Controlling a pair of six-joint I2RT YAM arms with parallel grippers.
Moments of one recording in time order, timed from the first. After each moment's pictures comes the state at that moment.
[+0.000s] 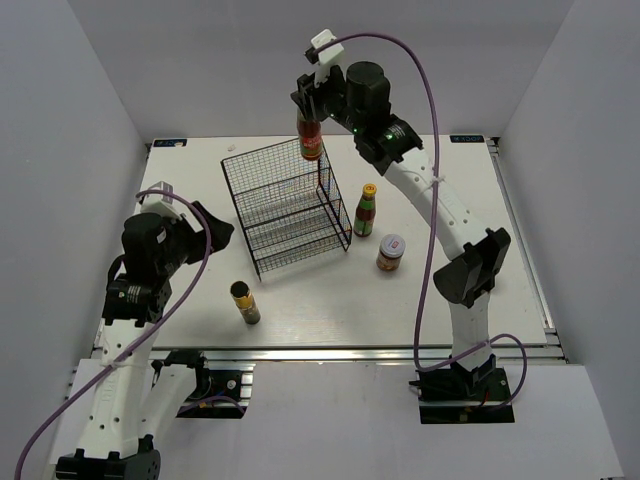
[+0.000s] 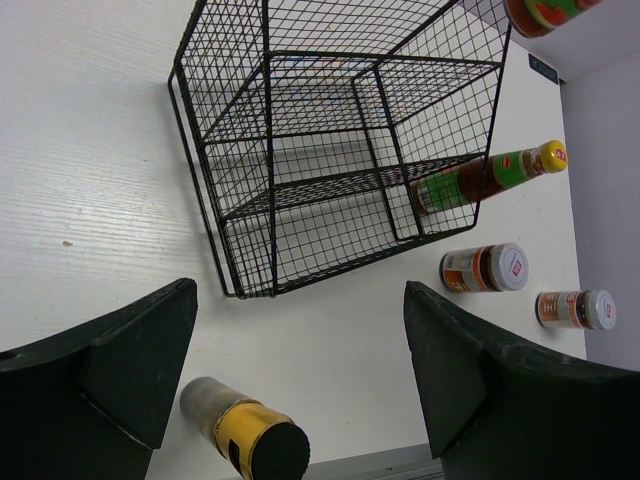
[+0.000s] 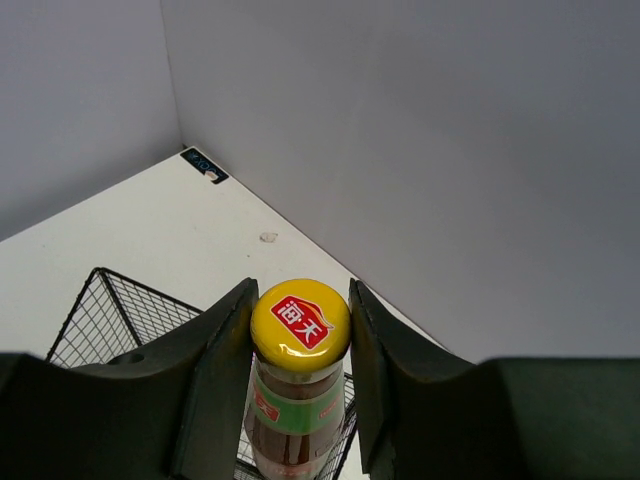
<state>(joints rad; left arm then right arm) -0.07 0.73 0.94 -0.62 0.17 -0.52 0.66 2.01 2.30 -0.27 -0.10 -0.16</state>
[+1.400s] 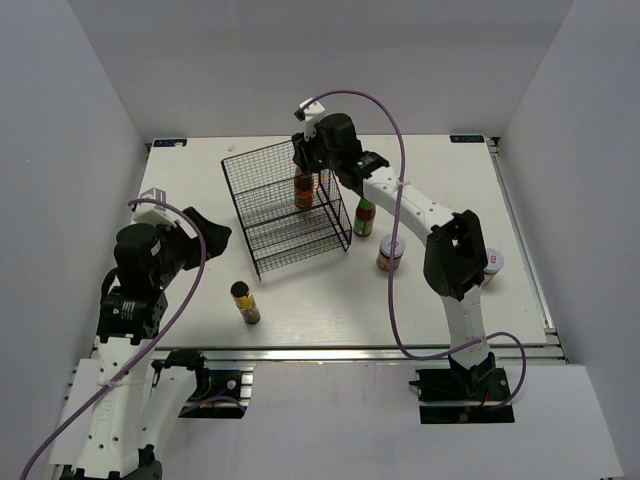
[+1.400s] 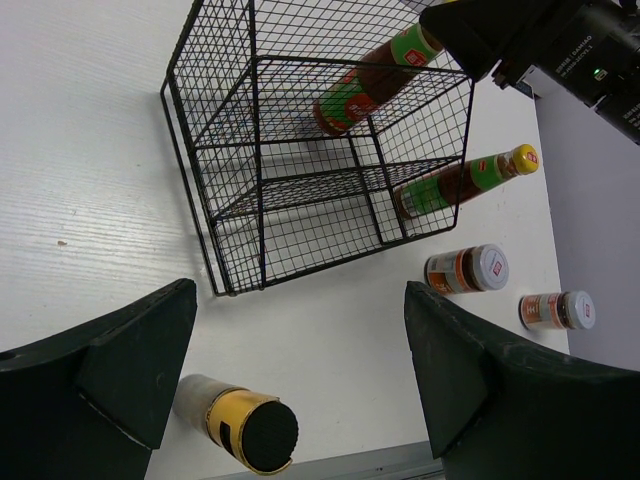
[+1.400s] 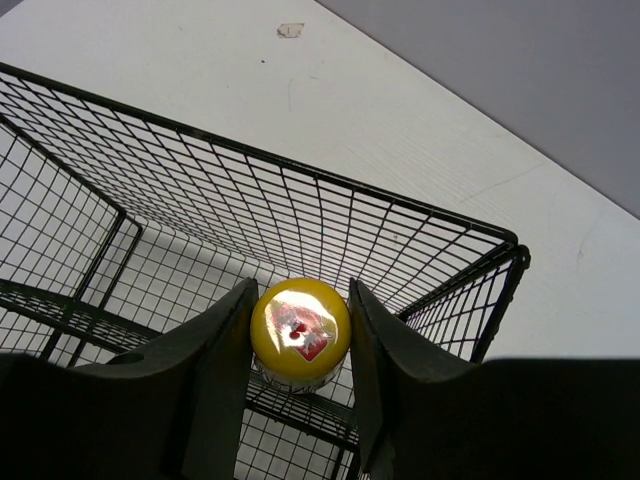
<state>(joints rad) -0.07 0.65 0.94 -0.64 0.17 -0.54 0.66 2.10 1.95 -0.18 -0.09 -0.04</state>
